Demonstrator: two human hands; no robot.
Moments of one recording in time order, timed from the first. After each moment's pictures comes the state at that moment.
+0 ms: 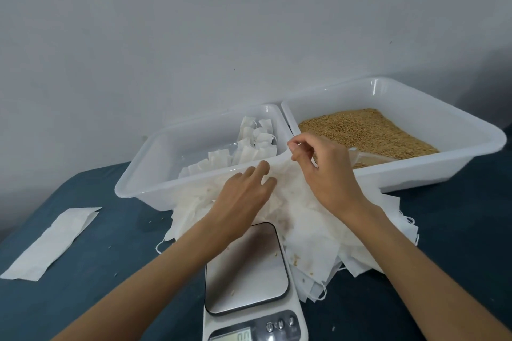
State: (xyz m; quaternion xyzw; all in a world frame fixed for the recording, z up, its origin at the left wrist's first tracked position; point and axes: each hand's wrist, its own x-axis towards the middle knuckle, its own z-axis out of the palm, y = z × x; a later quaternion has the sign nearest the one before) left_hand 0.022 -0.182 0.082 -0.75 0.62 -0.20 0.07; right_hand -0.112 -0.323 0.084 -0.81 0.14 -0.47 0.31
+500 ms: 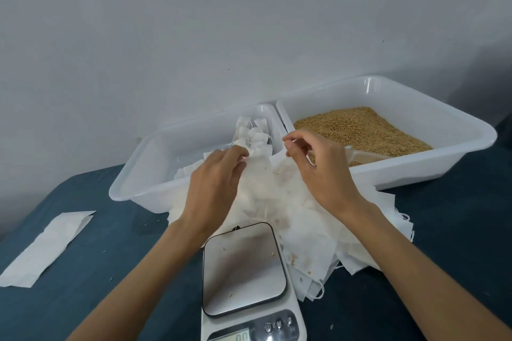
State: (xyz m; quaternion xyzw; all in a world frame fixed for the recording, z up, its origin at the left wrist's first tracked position) left_hand 0.027 -0.163 0.105 -0.75 0.54 -0.23 -0.31; right_hand -0.115 -0.320 0.088 -0.79 0.13 -0.49 0.34
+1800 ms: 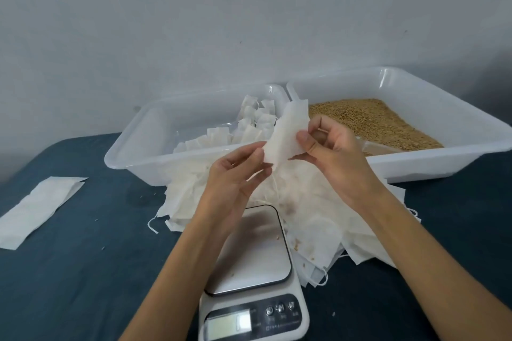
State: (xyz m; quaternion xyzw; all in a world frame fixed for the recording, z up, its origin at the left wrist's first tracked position) left_hand 0.004 -0.162 0.078 -0.48 0.23 0.34 -0.78; right_hand -0.113 -0.309 0.093 -0.61 0.05 -0.35 0.71
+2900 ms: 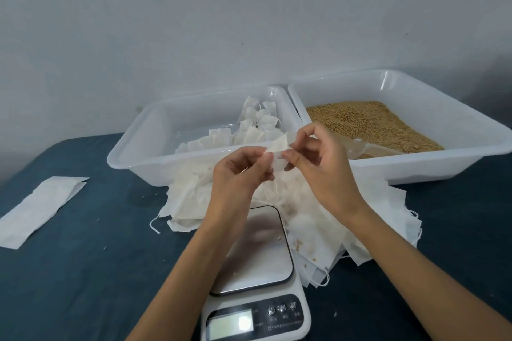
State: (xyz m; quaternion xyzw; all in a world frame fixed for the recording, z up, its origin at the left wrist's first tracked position) left_hand -0.006 -0.165 0.075 -0.53 0.29 0.23 -0.76; right_hand -0.107 -0.291 0.078 -0.71 0.06 -0.42 0.56
